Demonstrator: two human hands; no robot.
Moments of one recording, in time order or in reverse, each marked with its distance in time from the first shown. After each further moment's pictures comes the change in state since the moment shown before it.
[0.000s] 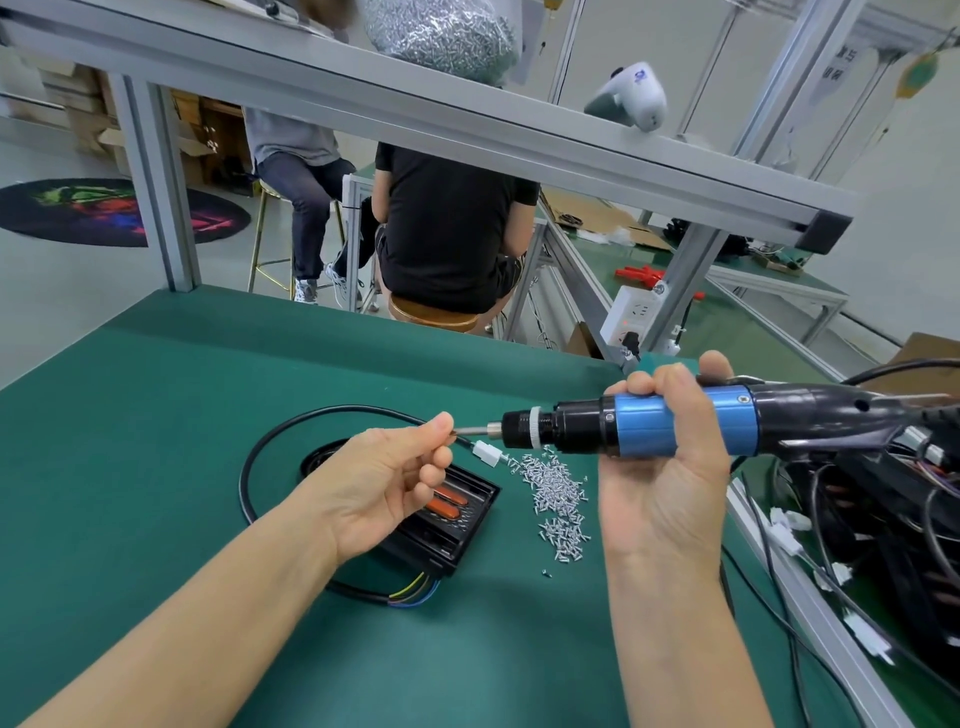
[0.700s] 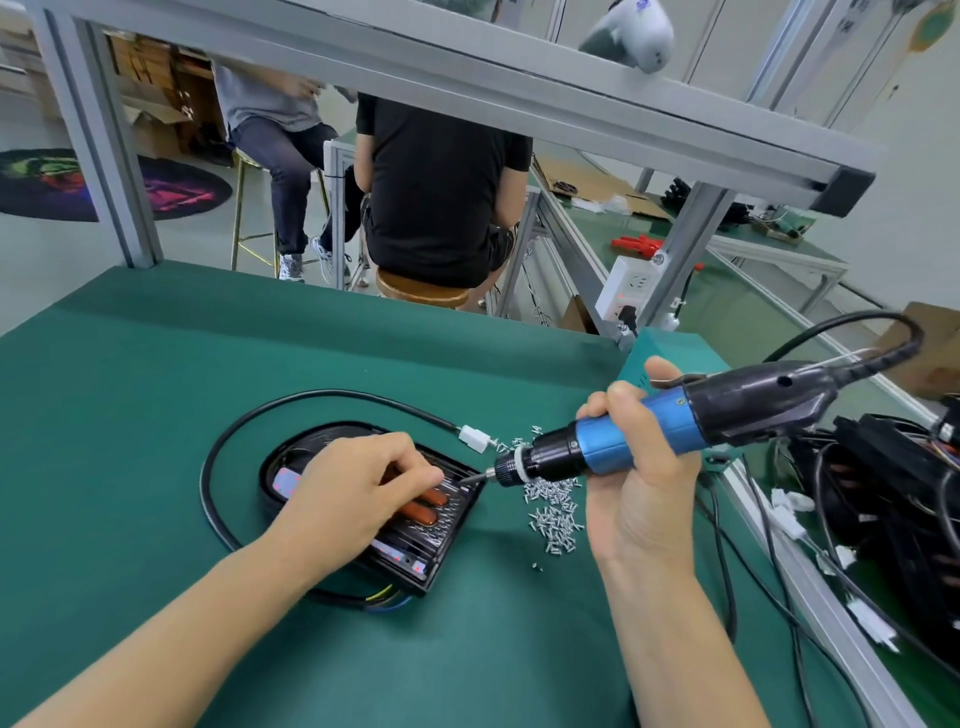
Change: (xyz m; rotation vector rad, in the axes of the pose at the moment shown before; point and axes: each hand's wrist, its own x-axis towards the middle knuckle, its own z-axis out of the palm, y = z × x) left_hand 0.013 -0.027 -0.017 1.088 0.135 0.458; right_hand 0.022 0.022 -0.052 -0.327 -0.058 0.015
